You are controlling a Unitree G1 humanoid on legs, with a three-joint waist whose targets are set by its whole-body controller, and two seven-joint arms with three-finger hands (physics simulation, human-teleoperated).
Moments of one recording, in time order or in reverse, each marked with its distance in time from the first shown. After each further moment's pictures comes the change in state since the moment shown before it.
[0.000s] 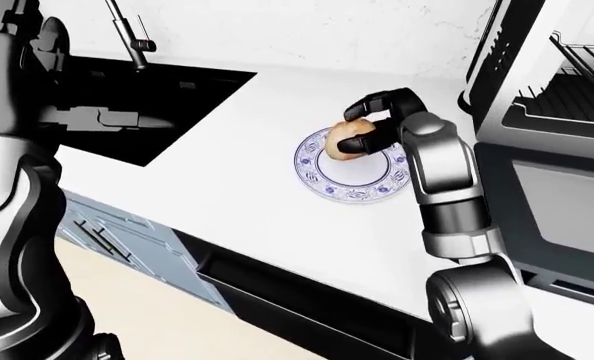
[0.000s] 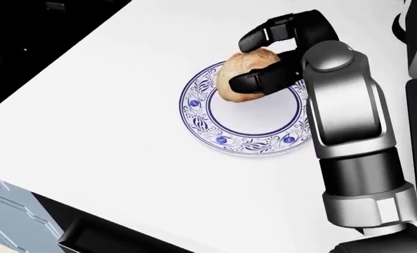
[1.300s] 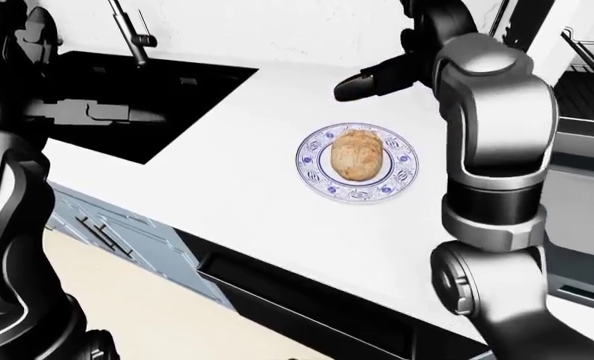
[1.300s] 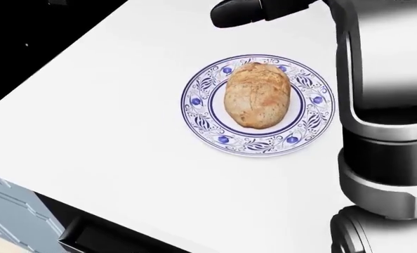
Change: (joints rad) left arm -0.019 0.028 0.011 0.002 -0.015 0.014 0.005; right arm -0.179 -0.036 0.006 -0.352 0.001 0.236 0.069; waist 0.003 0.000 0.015
